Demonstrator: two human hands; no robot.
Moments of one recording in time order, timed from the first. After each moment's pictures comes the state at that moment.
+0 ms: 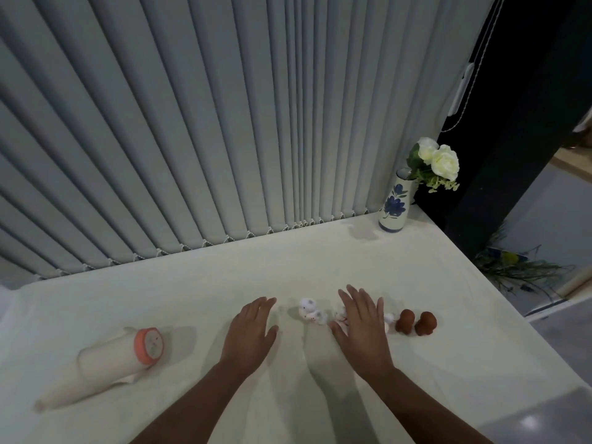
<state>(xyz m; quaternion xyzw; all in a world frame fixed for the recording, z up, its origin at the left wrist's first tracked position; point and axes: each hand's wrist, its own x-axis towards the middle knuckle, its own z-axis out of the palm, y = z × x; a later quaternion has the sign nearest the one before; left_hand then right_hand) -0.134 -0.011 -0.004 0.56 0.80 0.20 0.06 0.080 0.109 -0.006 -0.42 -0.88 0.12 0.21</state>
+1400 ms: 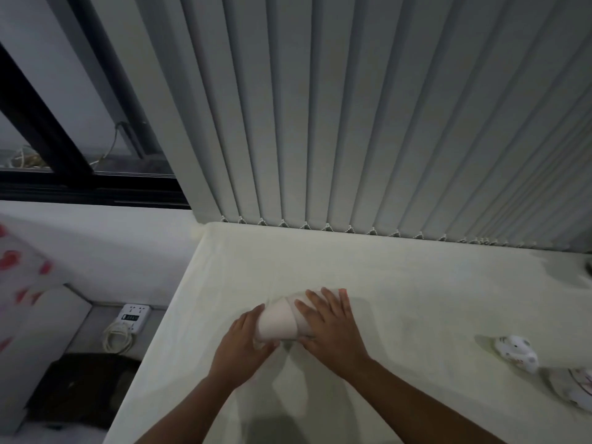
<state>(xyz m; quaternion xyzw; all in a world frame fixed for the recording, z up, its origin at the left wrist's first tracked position) -0.380 -0.295 -0.021 0.35 0.88 0.29 0.12 -0.263 -0.111 -0.006 -0.12 -0.99 0.08 0.06</state>
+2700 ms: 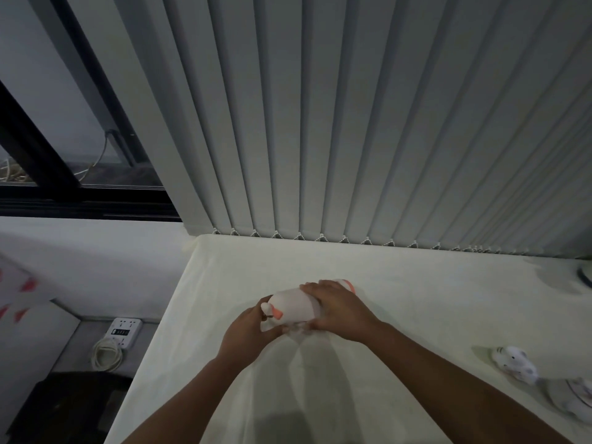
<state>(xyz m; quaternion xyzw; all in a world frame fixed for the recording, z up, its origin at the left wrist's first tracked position) -0.410 -0.245 0.007 0.34 0.85 0.35 0.20 -0.302 -0.045 0.026 -0.14 -0.95 0.29 -0.02</state>
